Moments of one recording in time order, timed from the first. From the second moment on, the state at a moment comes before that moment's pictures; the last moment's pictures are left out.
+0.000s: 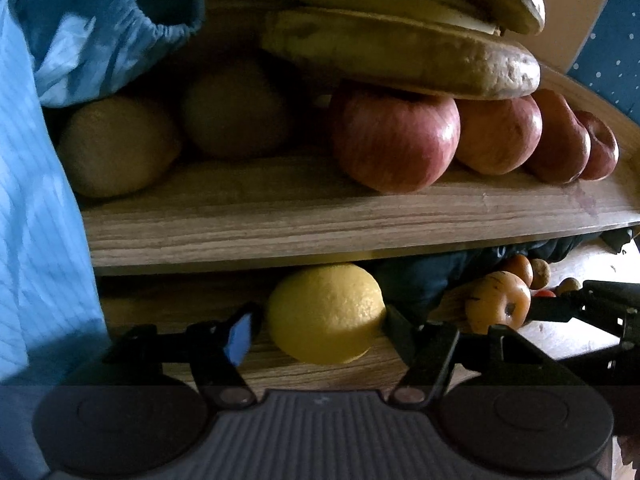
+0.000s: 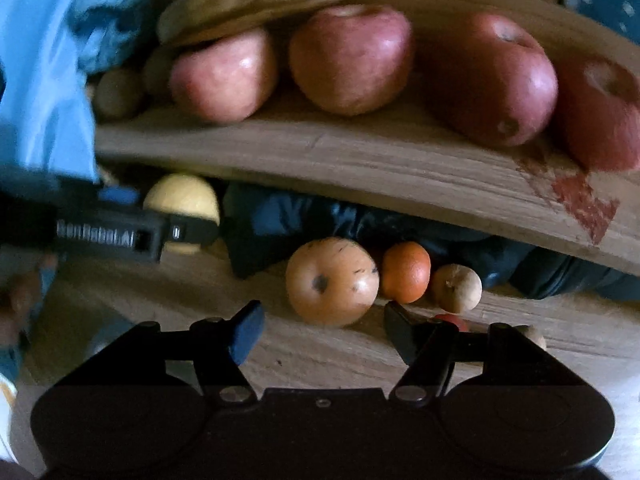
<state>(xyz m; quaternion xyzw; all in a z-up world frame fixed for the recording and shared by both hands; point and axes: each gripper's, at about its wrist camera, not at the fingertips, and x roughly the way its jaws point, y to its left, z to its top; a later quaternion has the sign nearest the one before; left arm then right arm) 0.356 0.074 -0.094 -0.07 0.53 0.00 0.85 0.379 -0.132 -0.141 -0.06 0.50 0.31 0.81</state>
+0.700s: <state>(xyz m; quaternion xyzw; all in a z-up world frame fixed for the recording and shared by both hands) 0.344 0.070 -0.102 -0.08 0.52 0.00 0.85 0.374 -0.135 -0.142 -0.01 0.49 0.29 0.82</state>
